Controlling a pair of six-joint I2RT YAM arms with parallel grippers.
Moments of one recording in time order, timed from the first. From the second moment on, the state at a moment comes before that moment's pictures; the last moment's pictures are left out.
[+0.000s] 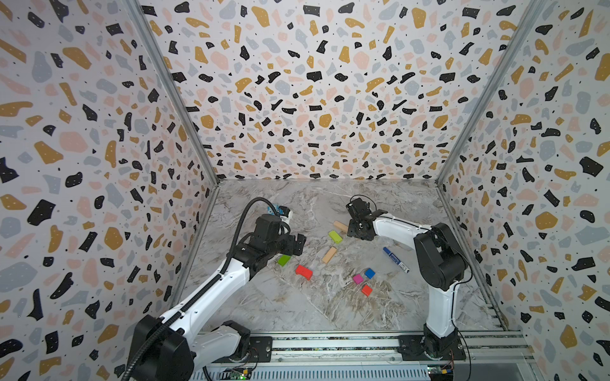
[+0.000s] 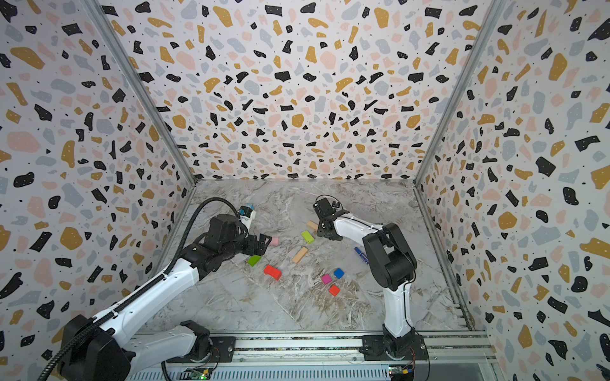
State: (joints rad) left arm -0.45 1.14 0.83 -0.38 0.08 -0.18; right arm 0.55 1.98 1.39 -0.52 0.21 0.65
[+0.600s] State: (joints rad) left arm -0.45 1.15 0.83 -0.38 0.09 -0.18; right arm 0.51 2.02 1.41 -0.50 0.13 0.39
